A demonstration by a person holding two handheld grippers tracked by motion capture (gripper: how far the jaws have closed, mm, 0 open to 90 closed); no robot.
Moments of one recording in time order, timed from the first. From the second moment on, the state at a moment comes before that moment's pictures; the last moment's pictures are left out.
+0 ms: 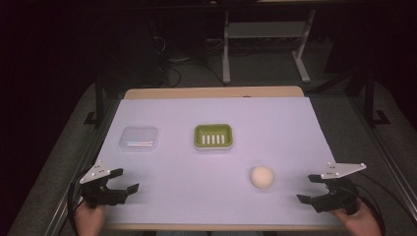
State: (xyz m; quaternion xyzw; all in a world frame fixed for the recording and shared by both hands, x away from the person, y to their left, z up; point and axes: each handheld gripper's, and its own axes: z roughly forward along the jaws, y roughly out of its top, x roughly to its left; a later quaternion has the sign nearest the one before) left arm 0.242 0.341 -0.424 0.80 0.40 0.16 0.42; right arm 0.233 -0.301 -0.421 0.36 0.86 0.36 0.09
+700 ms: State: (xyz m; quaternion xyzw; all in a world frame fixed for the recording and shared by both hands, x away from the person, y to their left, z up) left arm 0.240 0.342 -0.424 0.80 0.39 0.17 0.43; right arm 0.259 -0.258 -0.410 0.32 0.89 0.31 0.07
